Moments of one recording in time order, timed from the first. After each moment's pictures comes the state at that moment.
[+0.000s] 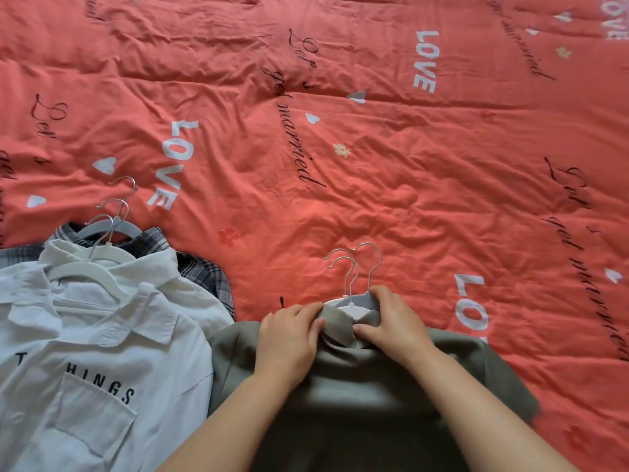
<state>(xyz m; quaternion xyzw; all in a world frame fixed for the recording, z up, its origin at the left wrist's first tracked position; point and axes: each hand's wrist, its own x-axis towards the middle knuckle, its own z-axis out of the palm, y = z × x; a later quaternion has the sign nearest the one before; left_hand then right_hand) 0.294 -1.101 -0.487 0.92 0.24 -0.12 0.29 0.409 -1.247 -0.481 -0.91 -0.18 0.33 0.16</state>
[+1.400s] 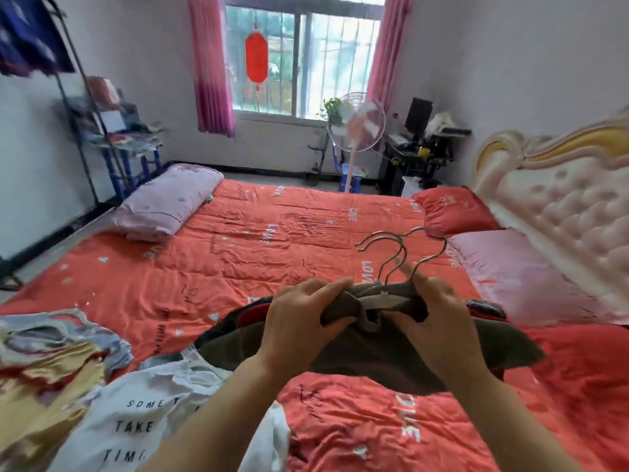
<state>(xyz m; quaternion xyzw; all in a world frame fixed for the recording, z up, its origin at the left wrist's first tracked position) 0.131 -1.130 -0.032 0.90 0.00 0.37 0.21 0.220 -1.315 -0.013 -0.83 -0.37 -0.26 0.32</state>
